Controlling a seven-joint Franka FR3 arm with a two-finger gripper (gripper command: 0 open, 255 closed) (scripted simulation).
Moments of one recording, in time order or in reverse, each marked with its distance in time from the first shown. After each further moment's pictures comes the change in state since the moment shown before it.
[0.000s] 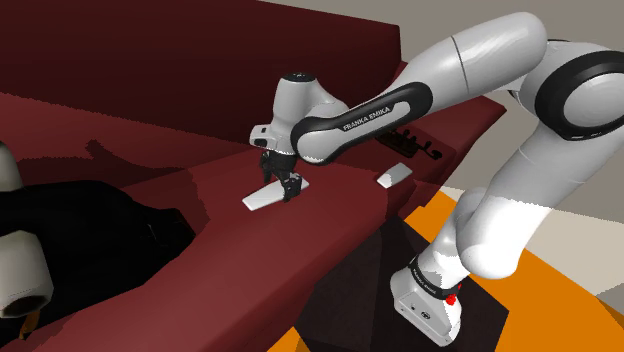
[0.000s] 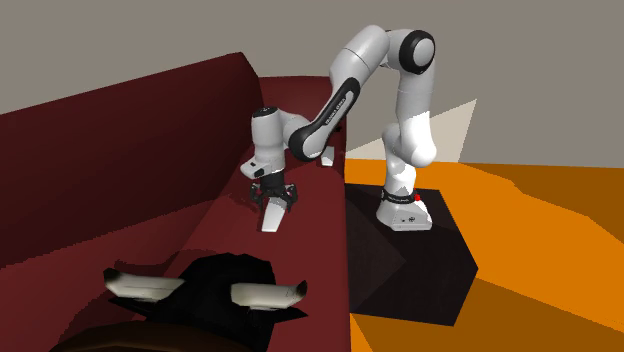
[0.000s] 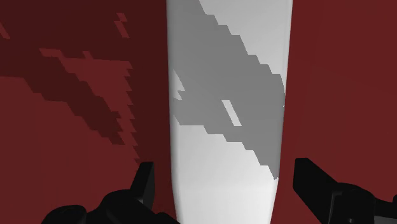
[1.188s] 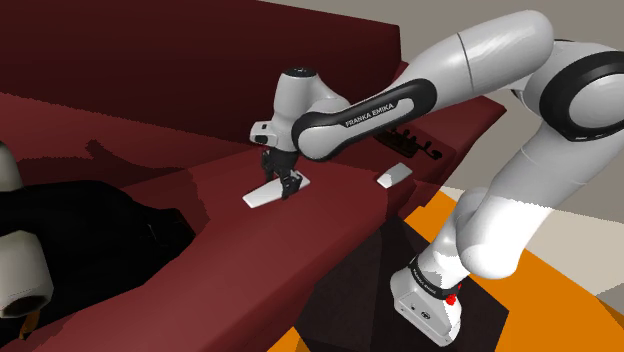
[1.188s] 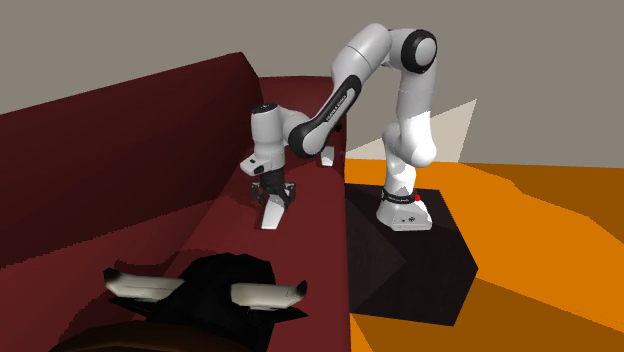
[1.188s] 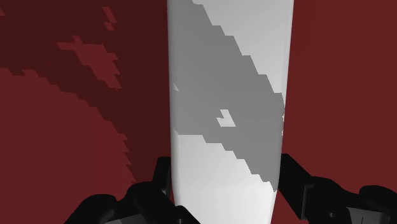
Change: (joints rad) arm 0.000 -0.017 0.000 0.008 0.004 -0.025 -0.003
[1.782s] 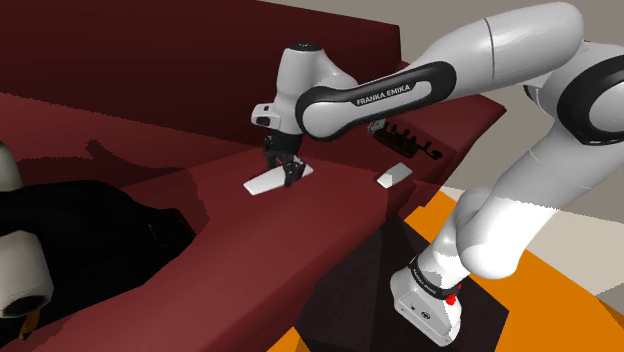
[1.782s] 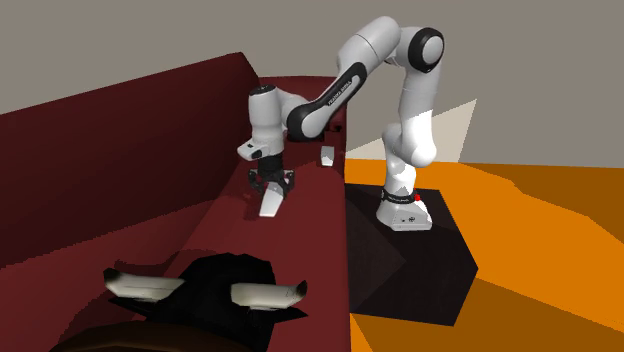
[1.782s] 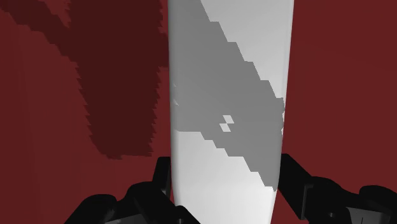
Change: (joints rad) arm 0.000 -0.066 -0.001 0.057 0.013 -0.122 -0.010
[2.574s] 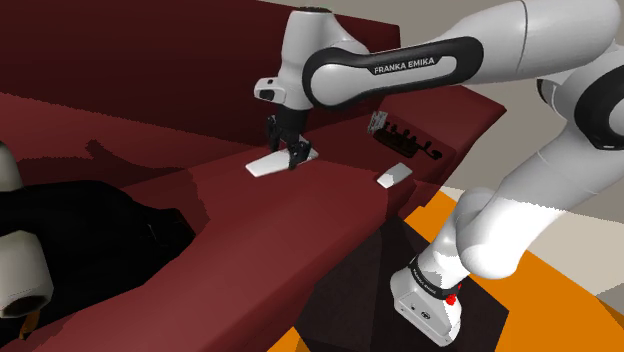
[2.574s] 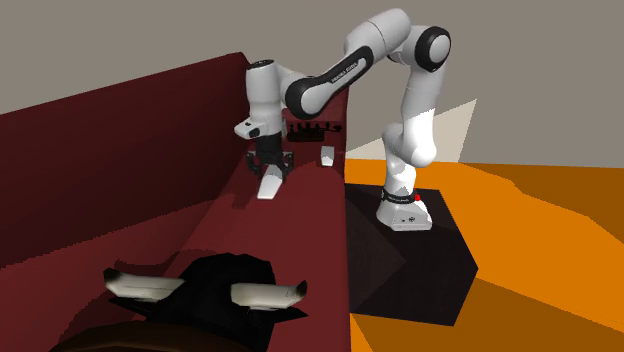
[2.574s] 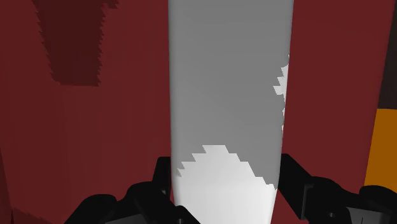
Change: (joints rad) arm 0.000 -0.065 -0.003 0.094 0.010 -0.158 -0.008
